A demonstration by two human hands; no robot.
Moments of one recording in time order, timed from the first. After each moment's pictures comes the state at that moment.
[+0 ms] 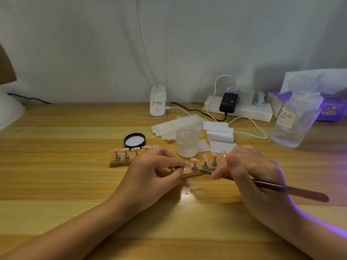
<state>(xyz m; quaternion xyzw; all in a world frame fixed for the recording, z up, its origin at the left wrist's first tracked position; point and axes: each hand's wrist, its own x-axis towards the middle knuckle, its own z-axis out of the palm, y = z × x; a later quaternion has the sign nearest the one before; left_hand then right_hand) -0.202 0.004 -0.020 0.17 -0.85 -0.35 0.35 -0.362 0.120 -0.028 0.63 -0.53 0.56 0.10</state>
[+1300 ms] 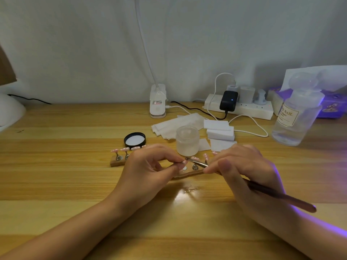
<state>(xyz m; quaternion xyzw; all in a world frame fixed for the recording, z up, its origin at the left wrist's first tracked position) -0.203 0.000 -0.020 0.14 -0.82 -0.39 0.40 -0.359 0.119 -0.029 0.65 -0.53 0.53 0.14</state>
